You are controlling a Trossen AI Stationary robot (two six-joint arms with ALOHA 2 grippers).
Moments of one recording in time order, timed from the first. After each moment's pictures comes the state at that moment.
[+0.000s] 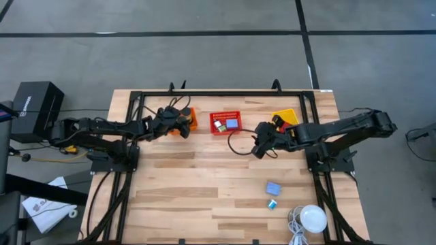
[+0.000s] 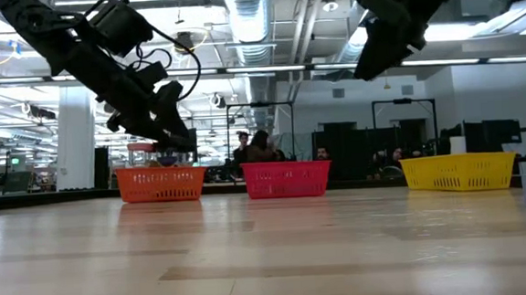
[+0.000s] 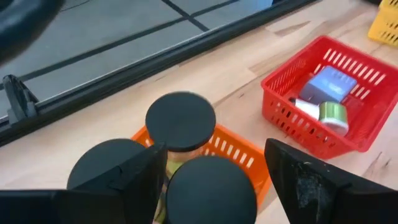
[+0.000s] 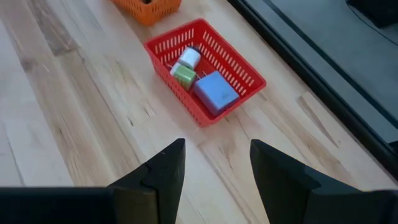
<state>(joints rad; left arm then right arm) 0.30 1.18 0.46 0.11 -0.51 -0.37 0.14 1.26 0.94 -0.64 0.63 0.46</state>
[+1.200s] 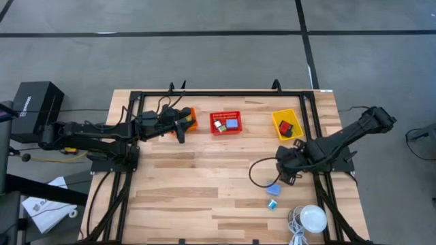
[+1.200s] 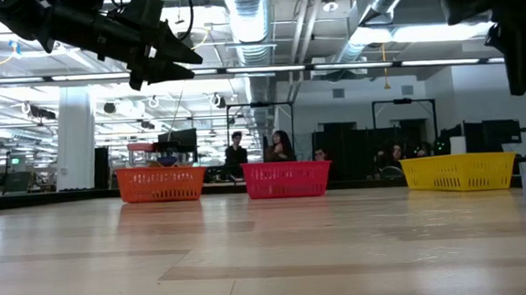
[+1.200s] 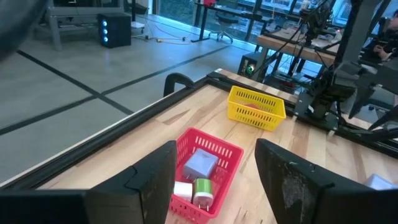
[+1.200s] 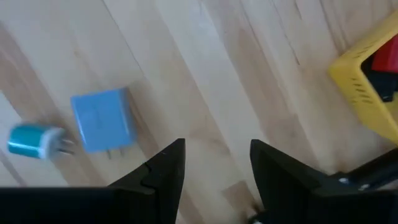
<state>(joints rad) 0.20 0.97 0.46 0.34 -0.31 -0.23 0.46 1.22 0.94 -1.23 0.21 0.91</state>
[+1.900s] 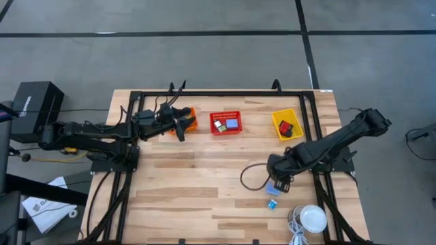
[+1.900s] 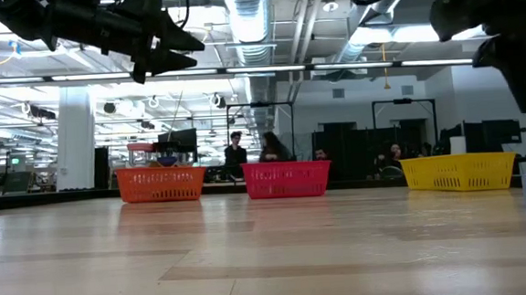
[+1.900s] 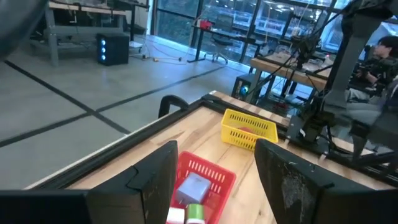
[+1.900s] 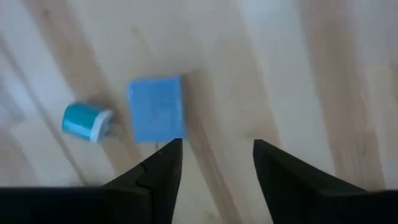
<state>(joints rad) 0.20 0.97 0.46 0.44 -0.31 -0.23 0.43 1.34 0.94 -1.07 0.02 0.80</state>
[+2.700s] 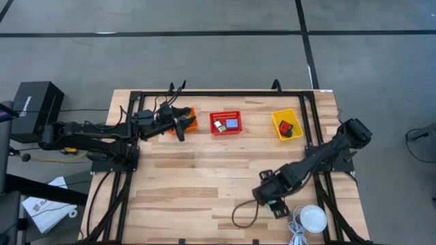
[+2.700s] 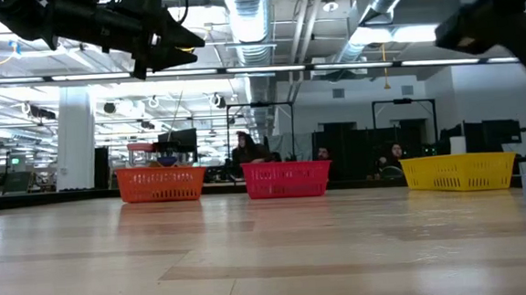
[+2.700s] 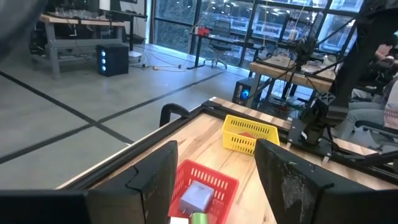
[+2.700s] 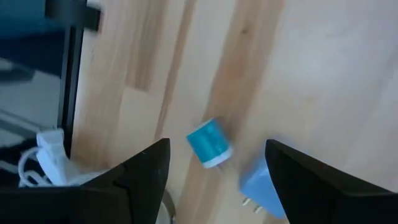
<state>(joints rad) 0.20 0.97 0.46 0.47 -0.31 -0.18 0.58 1.65 1.19 -0.91 -0.14 0.31</state>
